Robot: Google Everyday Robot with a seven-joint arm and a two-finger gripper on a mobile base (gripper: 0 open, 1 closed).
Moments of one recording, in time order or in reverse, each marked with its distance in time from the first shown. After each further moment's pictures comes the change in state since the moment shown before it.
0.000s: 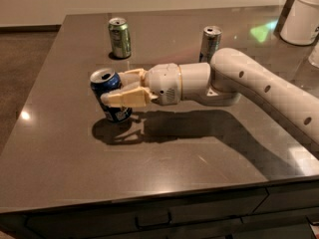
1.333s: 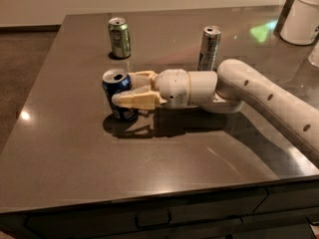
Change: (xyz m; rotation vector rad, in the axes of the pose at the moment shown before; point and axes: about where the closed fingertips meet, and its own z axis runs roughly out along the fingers) arm 0.012 -0.011 -0.020 -0.004 -0.089 -0.043
